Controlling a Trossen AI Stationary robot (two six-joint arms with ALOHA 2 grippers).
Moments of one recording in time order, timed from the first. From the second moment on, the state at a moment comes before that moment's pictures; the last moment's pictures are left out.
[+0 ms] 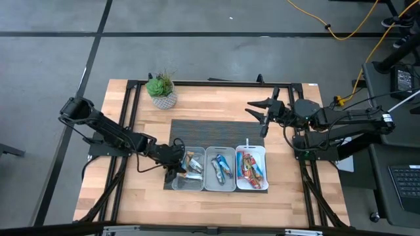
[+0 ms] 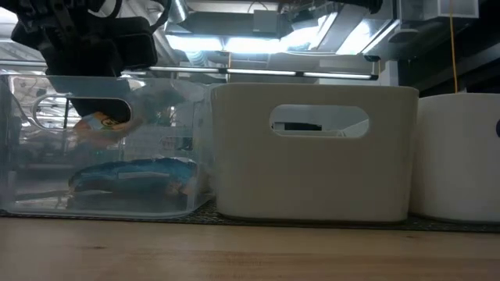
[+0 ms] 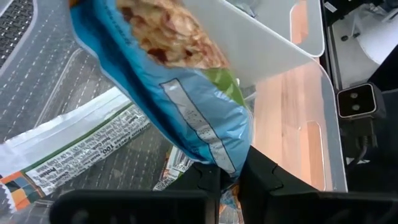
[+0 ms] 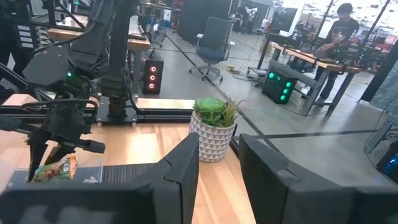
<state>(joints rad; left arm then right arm) -0.35 1.34 0.51 0.13 0.02 -0.71 0.05 0.90 0.82 -0.01 0.39 -0.14</state>
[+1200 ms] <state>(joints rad) -0.35 1.34 0.52 0.20 0.17 -0.77 0.05 0.90 0.82 -0.03 0.39 -0.17</state>
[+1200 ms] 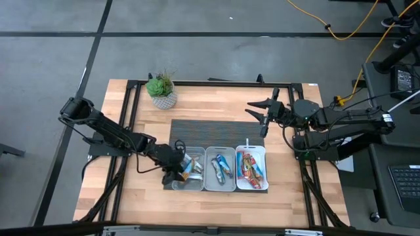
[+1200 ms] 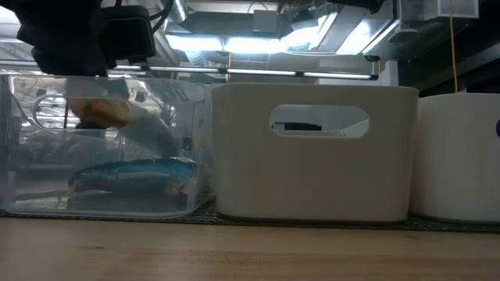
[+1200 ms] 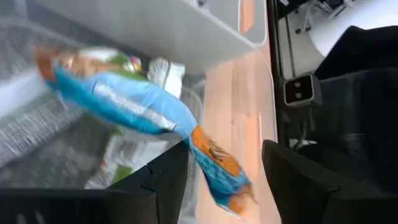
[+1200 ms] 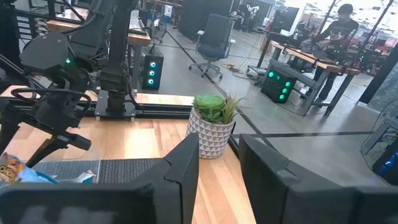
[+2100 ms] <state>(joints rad) -0.14 1.33 0.52 0.29 0.32 -0.80 0.05 0.93 0.82 -0.03 0.38 -0.16</state>
